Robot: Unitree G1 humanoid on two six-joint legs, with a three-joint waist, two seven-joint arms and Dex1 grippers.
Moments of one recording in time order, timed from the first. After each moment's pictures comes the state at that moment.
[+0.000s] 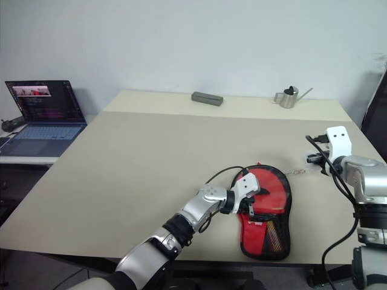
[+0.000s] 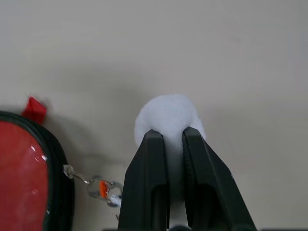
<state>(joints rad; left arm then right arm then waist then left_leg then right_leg) -0.73 -0.09 -0.46 0.78 -0.03 0.04 -0.92 -0.56 -0.79 -0.16 0.19 0.26 0.95 0.52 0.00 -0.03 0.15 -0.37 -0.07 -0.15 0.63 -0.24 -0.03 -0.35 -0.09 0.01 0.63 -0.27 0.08</state>
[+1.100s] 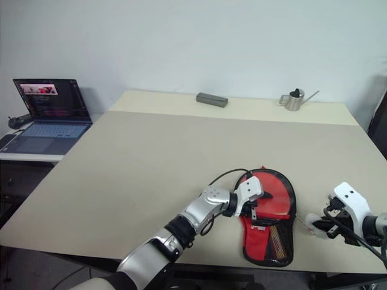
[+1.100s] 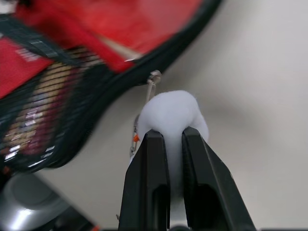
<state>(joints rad) -0.73 -0.09 -0.50 0.78 -0.03 0.04 -0.93 0.25 -1.08 -0.42 -0.50 0.54 1.08 0.92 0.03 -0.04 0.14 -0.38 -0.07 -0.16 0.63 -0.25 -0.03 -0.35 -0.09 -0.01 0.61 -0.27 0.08</state>
